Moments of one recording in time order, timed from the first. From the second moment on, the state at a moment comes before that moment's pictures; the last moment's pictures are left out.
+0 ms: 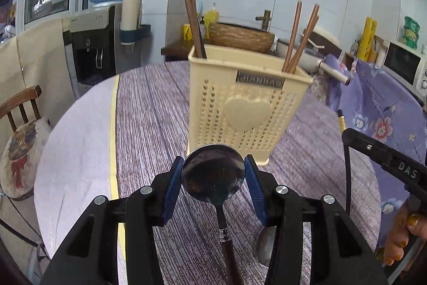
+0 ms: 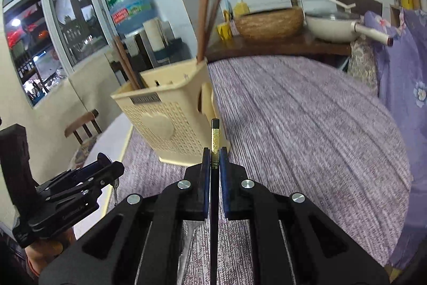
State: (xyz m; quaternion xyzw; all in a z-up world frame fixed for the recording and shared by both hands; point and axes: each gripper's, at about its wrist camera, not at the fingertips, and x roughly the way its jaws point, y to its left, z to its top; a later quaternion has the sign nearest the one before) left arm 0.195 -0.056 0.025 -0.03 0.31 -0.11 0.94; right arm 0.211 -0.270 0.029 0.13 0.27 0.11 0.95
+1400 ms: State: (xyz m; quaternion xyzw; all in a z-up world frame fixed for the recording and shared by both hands) left arm 0.208 -0.041 0.137 -0.04 0.23 -0.17 0.96; right arm 0.195 -0.274 0.153 0.09 0.16 0.18 0.97
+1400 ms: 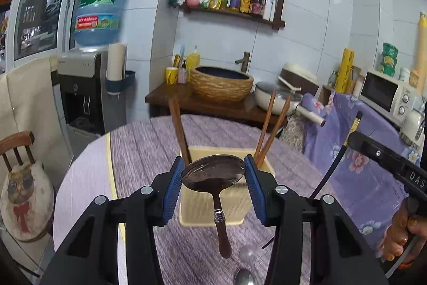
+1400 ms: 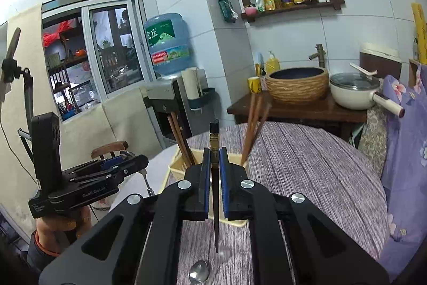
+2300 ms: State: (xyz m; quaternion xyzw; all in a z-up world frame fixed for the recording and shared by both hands) left arm 0.280 -0.068 0.107 -0.02 0.23 -0.10 0.97; right arm 0.282 -0.243 0.143 0.09 0.16 0.13 0.97
